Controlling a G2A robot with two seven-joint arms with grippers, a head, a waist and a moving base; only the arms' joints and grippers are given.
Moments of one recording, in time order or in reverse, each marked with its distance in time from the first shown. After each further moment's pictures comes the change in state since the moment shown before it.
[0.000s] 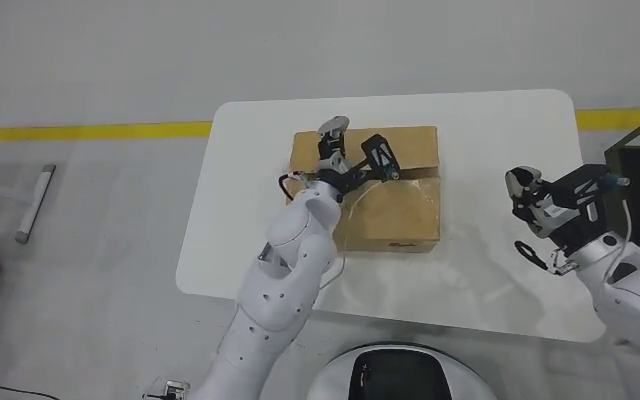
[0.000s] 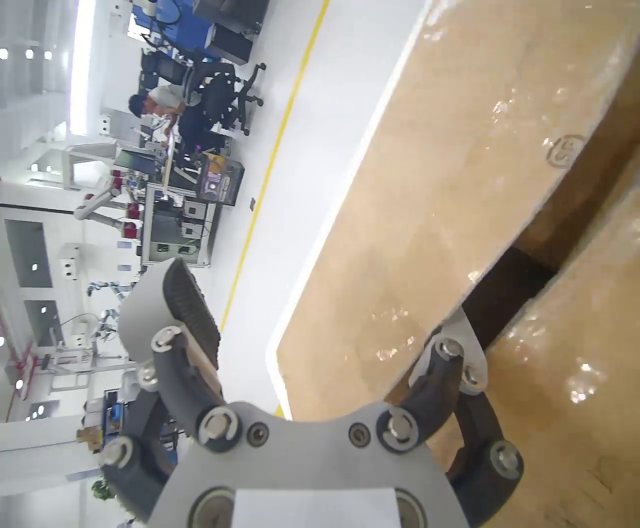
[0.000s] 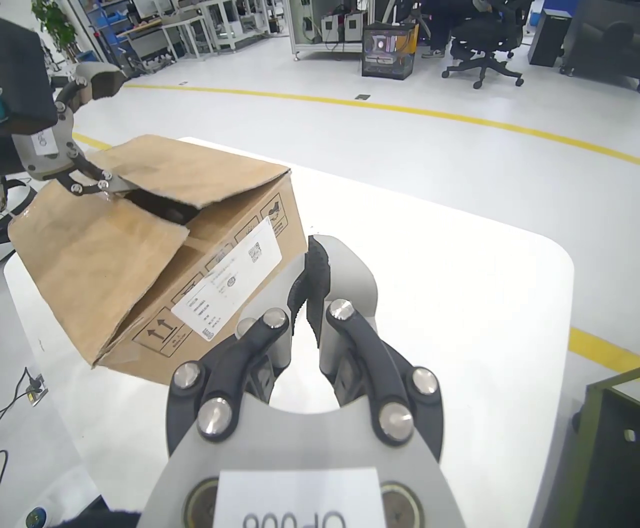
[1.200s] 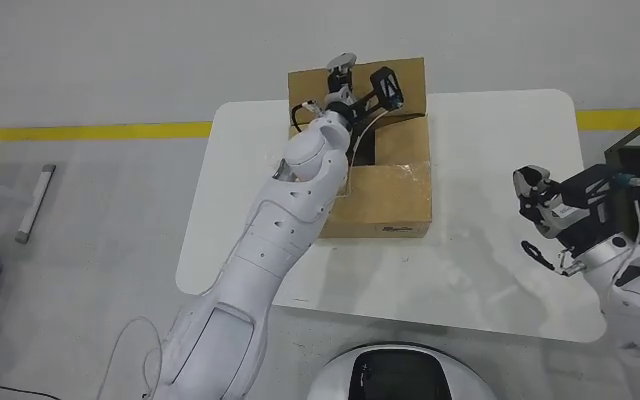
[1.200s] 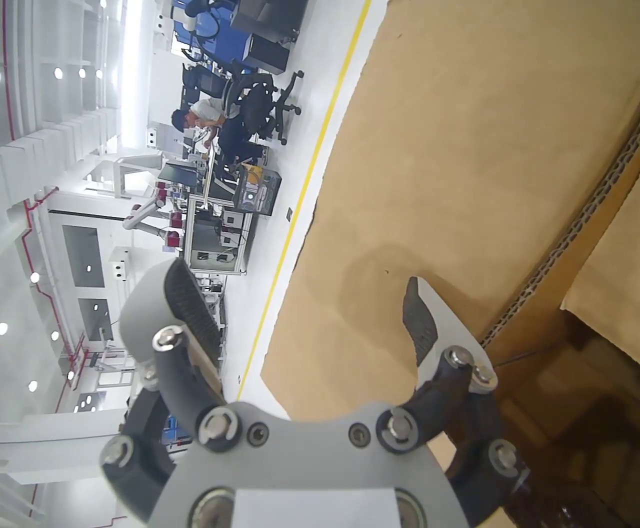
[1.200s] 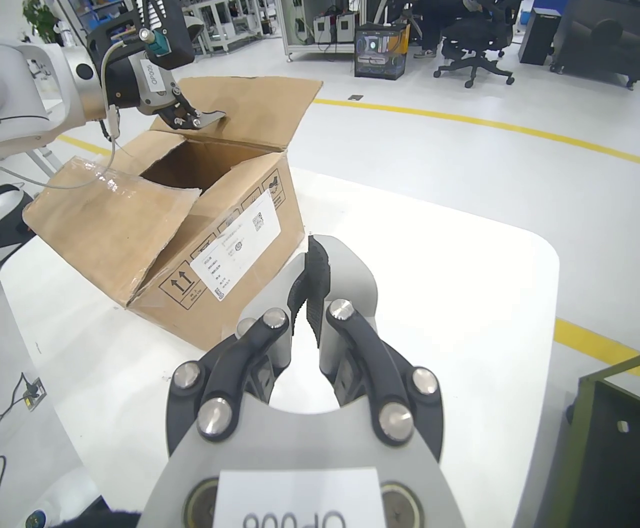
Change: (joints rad) left arm -0.504 -0.149 0.166 0.798 -0.094 0.263 0.239; right arm -0.017 0.012 0.011 -0.011 0.058 0.044 0.002
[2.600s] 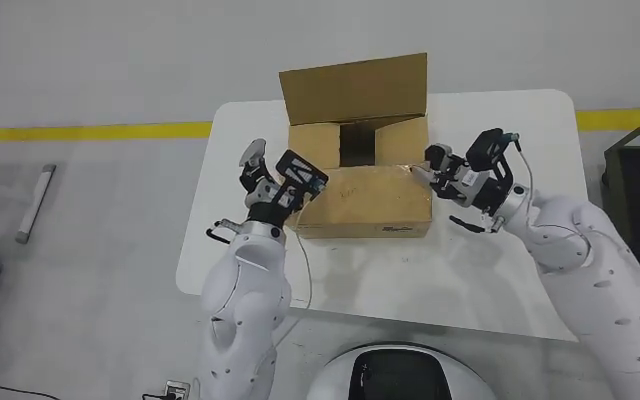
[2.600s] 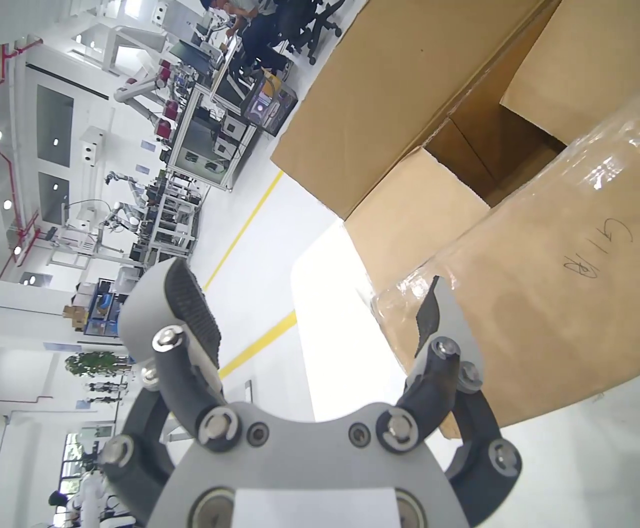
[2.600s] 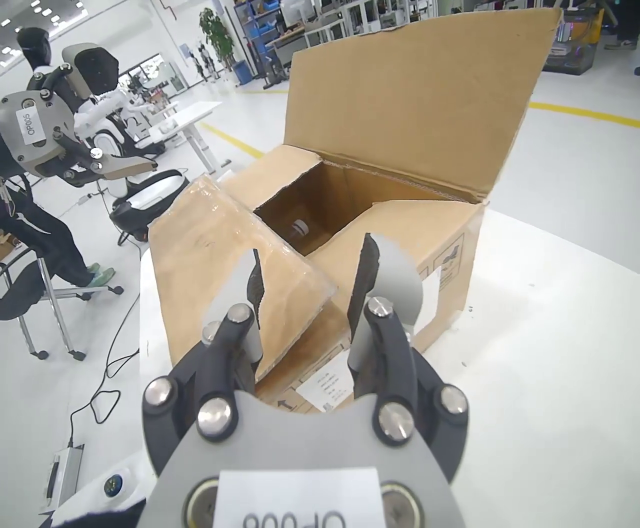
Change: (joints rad) left arm 0.862 0.142 -0.413 -1.277 0.077 -0.303 -0.407; right arm 0.477 0.000 -0.378 0.430 0.162 -0.277 0.048
